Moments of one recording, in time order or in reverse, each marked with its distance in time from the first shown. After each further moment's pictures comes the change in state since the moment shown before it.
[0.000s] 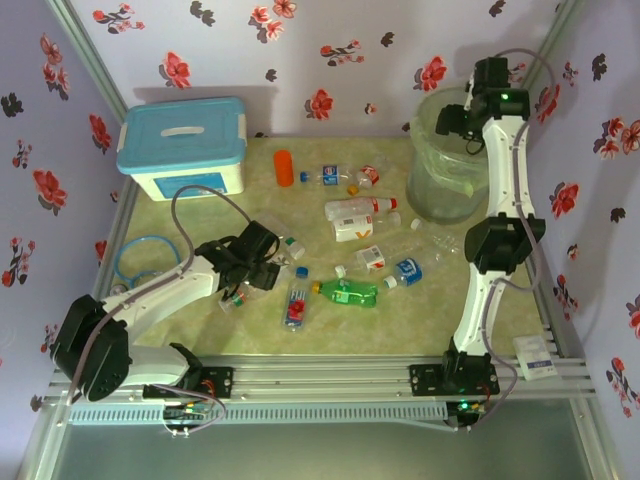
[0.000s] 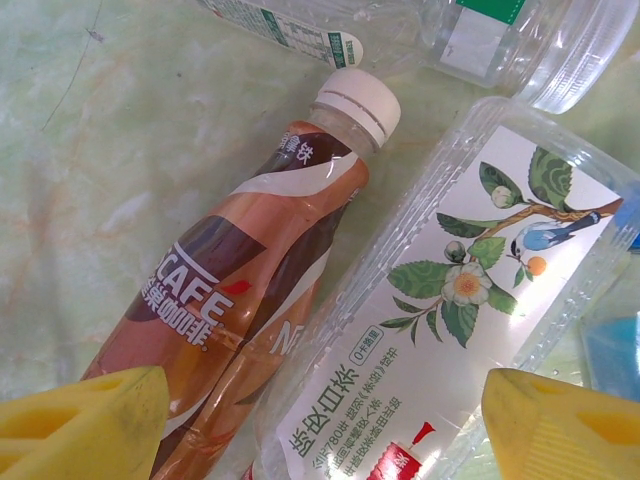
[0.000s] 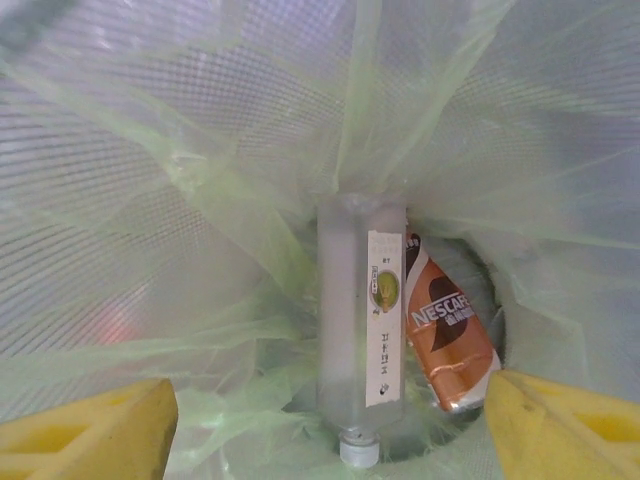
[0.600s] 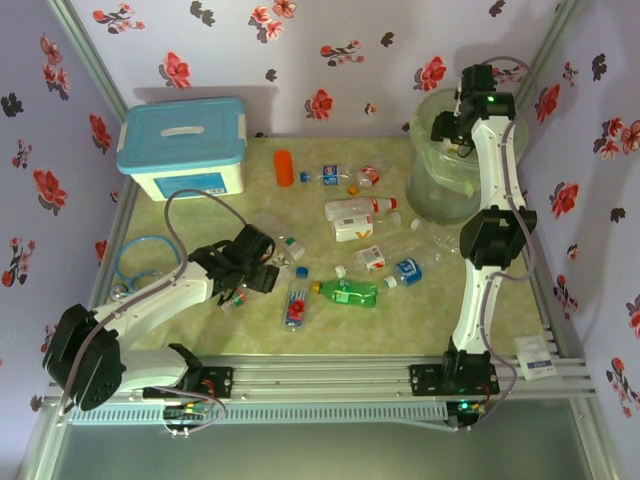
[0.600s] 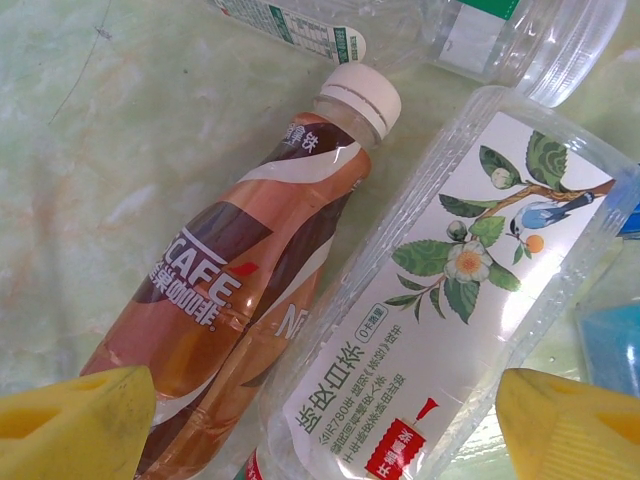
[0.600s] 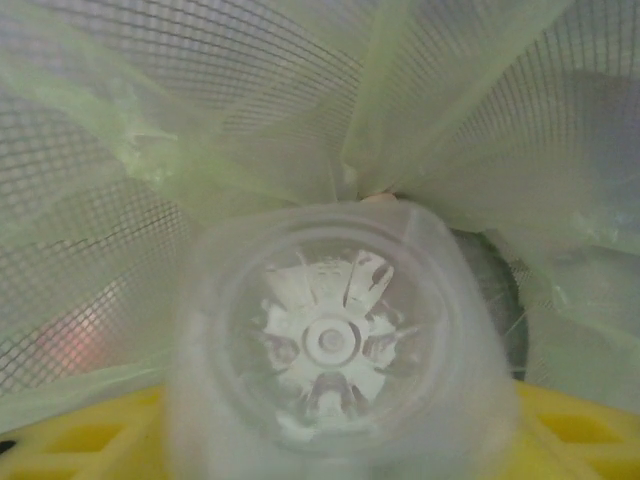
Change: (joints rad) left arm 0.001 -0.055 -0.037 0.014 0.004 0.000; right arm 0.018 0.105 0.008 0.011 0.019 0.000
